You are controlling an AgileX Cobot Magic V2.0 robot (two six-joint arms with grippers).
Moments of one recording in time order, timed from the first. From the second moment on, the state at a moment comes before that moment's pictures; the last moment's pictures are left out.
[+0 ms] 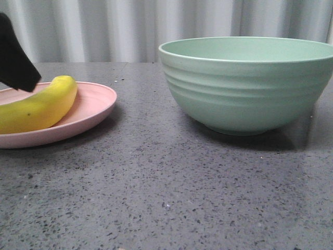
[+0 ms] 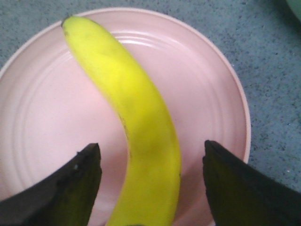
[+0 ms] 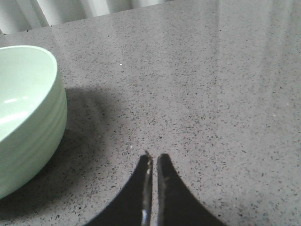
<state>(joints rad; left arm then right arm) -0.46 1.20 -0.84 -0.16 0.60 0.14 -0.18 0.35 -0.32 0.22 0.40 -0.07</state>
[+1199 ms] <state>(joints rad) -0.46 1.40 -0.91 -0.14 0.66 0.14 -0.18 0.35 -0.32 0.22 0.40 -0.07</state>
